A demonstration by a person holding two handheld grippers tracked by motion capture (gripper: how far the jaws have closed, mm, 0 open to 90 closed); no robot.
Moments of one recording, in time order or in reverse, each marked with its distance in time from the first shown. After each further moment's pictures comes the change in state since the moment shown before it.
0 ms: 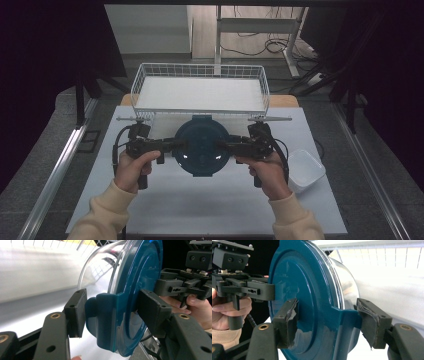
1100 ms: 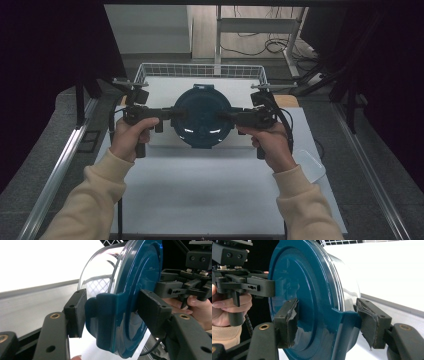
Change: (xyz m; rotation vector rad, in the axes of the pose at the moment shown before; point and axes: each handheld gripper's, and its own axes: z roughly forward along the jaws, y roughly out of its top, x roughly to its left) left arm -0.016 0.074 -0.010 -0.023 0.004 0.071; right arm 0.004 0.068 -0.010 -0.023 -0.003 -0.035
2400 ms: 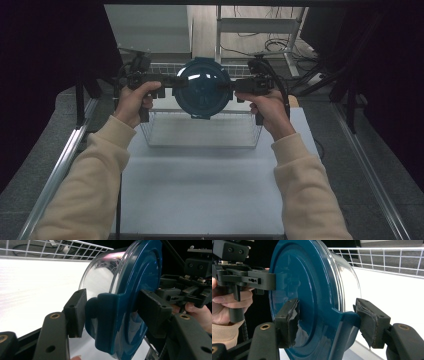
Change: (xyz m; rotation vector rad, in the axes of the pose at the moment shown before) left arm 0.037 0.072 0.018 -0.008 -0.022 -0.060; right arm -0.031 0.069 0.024 0.042 -0.008 0.011
